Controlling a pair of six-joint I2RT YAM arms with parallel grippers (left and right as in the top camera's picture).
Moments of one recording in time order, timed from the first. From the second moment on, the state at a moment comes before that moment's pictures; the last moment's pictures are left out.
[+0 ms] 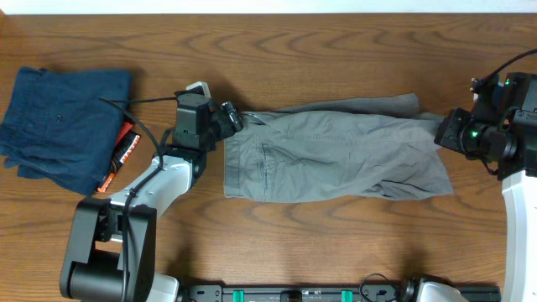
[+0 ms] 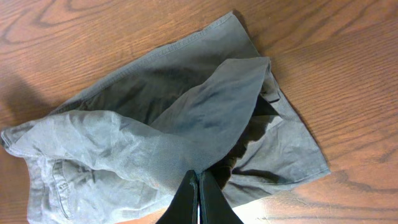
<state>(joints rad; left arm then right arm) -0.20 1.64 0.76 0.20 0.10 -0.59 -0.21 1.28 1.30 -1.05 -0.23 0.20</state>
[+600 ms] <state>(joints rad) -0.20 1.77 0.76 0.34 0.22 -0.59 -0.21 1.28 1.30 -1.06 -0.21 0.20</state>
